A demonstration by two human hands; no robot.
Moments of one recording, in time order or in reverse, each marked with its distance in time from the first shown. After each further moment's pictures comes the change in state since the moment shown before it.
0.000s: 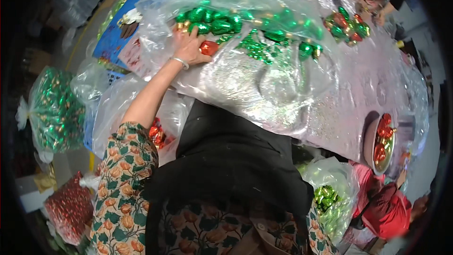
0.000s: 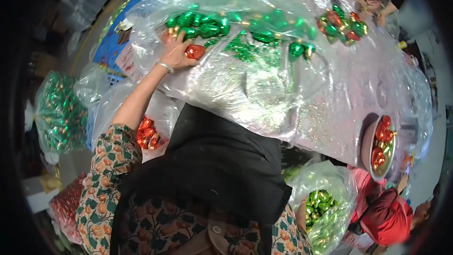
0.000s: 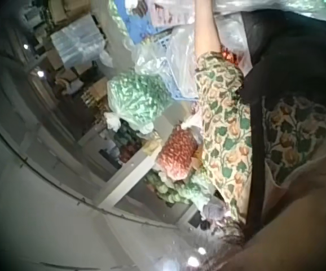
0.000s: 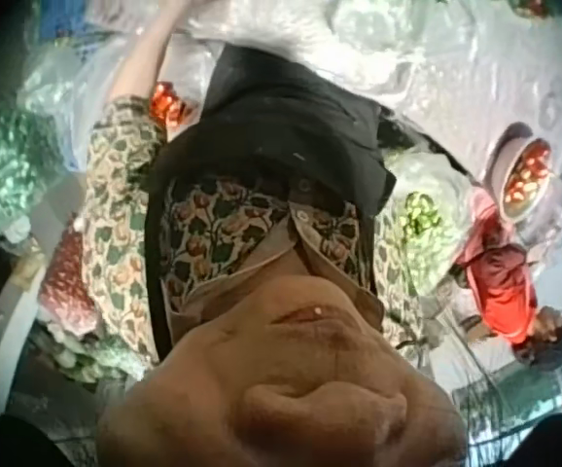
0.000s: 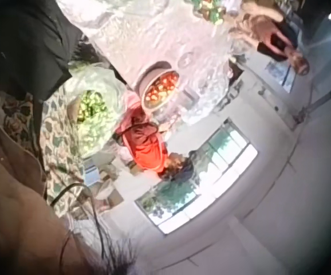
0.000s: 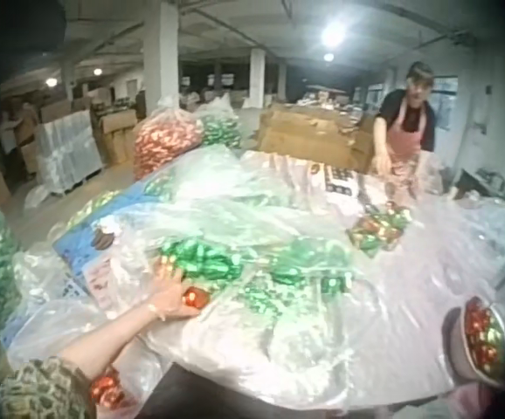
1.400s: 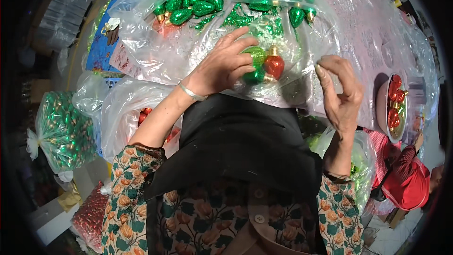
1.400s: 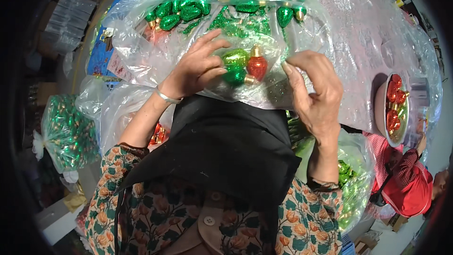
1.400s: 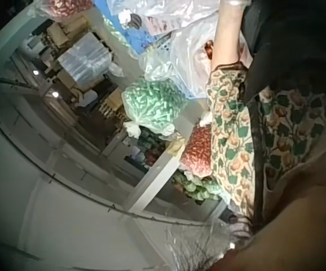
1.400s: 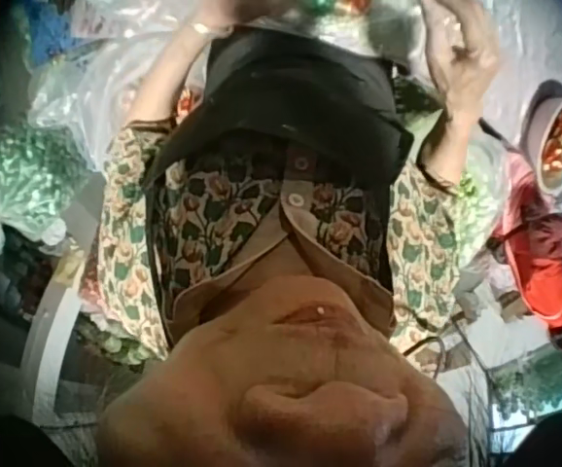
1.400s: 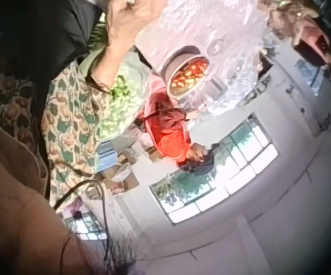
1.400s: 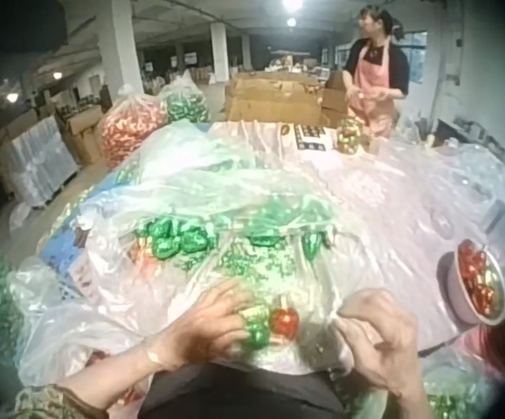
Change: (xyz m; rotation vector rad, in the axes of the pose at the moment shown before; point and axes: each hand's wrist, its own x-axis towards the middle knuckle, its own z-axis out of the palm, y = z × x) left_hand -0.021 0.151 -0.046 -0.444 -0.011 0.642; right_hand -0.029 -0.412 -0.341 0.951 0.411 -1.239
